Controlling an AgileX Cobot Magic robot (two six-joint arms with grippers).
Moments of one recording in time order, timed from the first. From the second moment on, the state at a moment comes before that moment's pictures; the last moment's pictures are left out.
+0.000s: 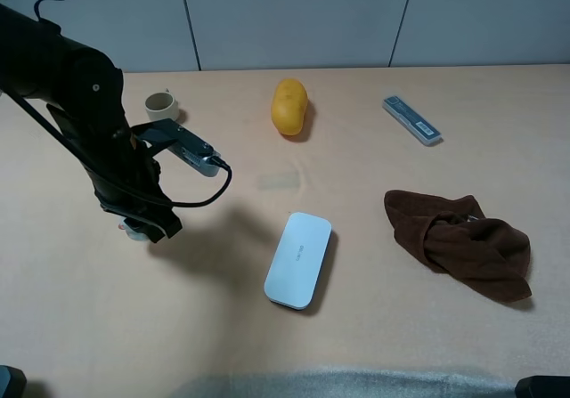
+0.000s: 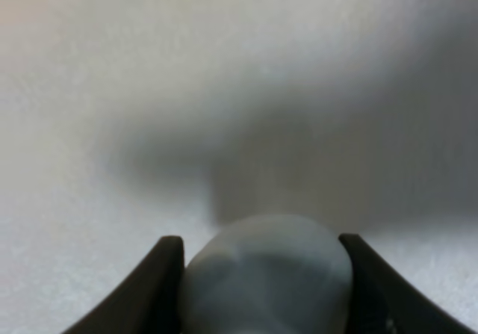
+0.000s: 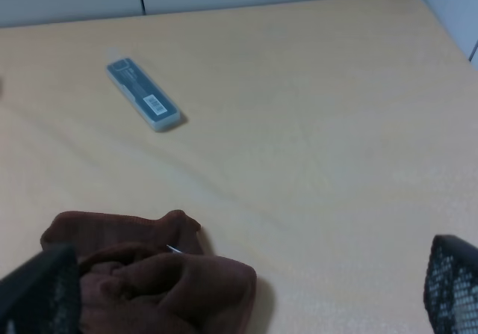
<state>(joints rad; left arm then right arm) -0.51 1.79 -0.81 0.00 0.58 0.15 -0.03 -0.01 -0.49 -0.05 1.03 0.06</state>
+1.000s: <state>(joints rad) -0.60 1.80 -1.31 0.09 0.99 0.05 -0.03 -0.01 -0.49 -0.05 1.03 0.06</state>
